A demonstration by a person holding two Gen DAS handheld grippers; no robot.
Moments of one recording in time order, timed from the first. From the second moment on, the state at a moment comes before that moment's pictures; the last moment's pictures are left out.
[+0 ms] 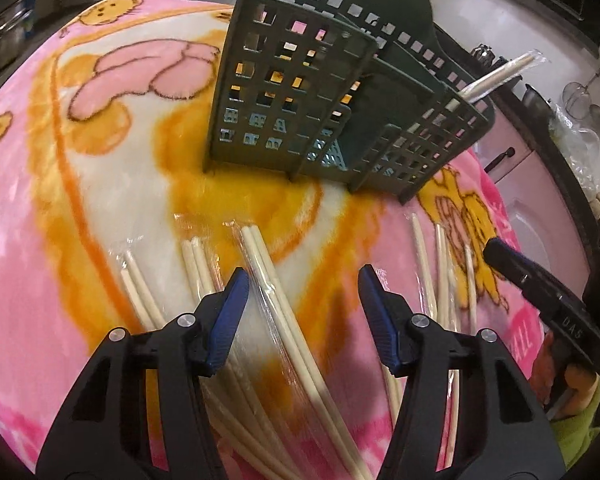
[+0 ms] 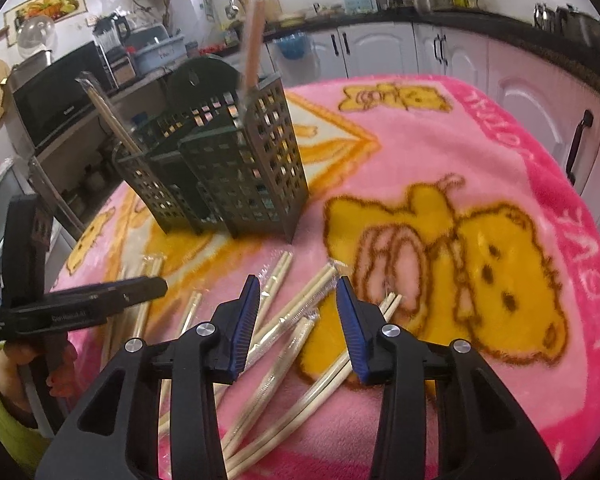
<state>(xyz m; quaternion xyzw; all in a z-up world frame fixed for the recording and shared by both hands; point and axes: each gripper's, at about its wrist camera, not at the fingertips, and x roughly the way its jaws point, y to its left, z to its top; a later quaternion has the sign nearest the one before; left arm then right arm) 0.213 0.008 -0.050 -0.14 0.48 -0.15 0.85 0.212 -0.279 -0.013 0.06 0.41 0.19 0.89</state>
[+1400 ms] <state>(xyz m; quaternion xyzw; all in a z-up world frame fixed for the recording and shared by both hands) 0.261 0.012 -0.038 -0.08 0.47 -0.12 0.87 0.246 -0.281 -0.002 0.15 0.40 0.23 0.87</state>
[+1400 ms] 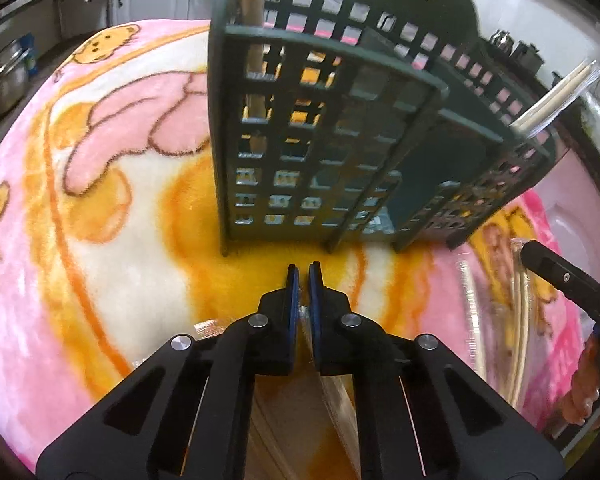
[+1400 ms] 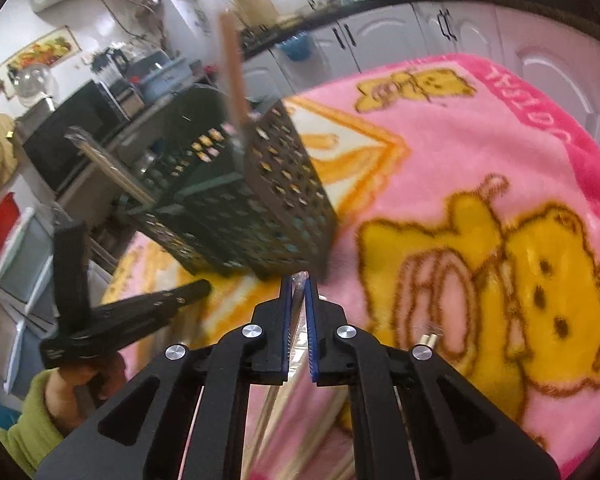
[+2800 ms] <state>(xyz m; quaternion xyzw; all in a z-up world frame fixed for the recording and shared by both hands) 0.196 0.002 0.137 -0.09 0.25 -0.19 0.95 0.175 -0.261 0.131 0.10 0.19 0.29 0.93</state>
